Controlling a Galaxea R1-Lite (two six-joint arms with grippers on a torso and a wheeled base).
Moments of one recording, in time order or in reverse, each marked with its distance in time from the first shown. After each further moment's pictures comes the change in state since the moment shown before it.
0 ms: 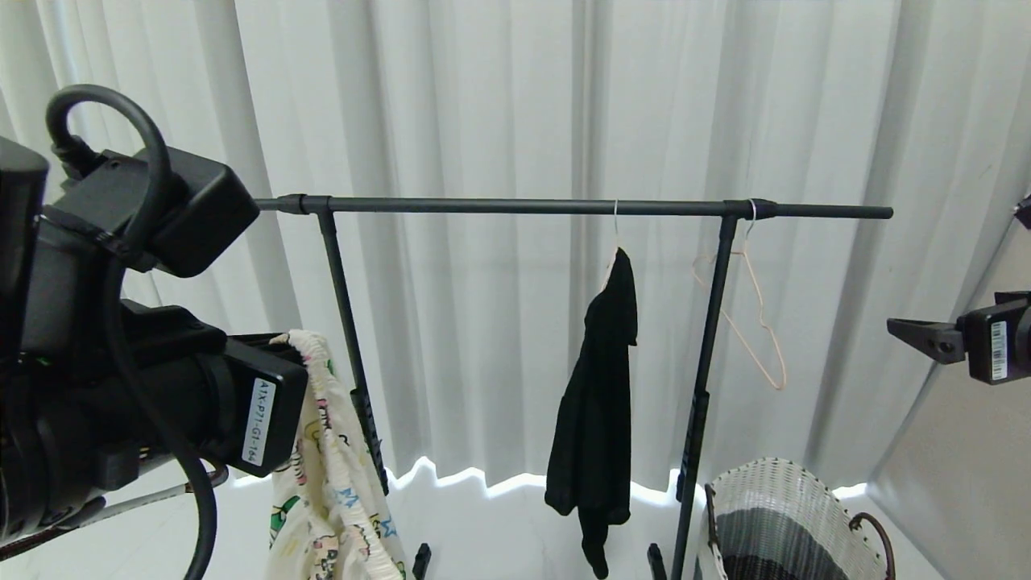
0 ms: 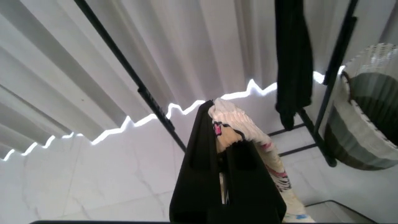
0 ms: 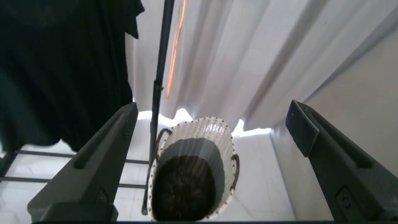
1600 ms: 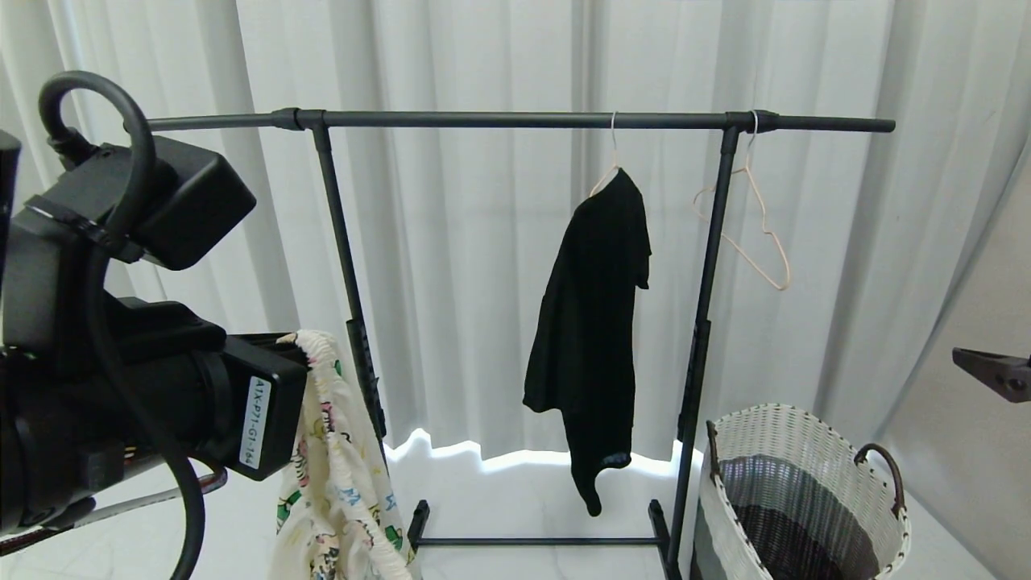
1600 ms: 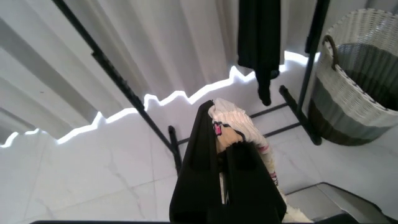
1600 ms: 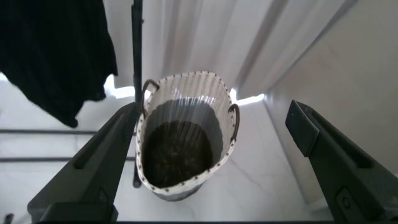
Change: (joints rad) left arm 0.000 -0.006 -0.014 0.005 -0.066 -0.010; right arm -0.007 -0.131 0.064 0.094 -0.102 0.027
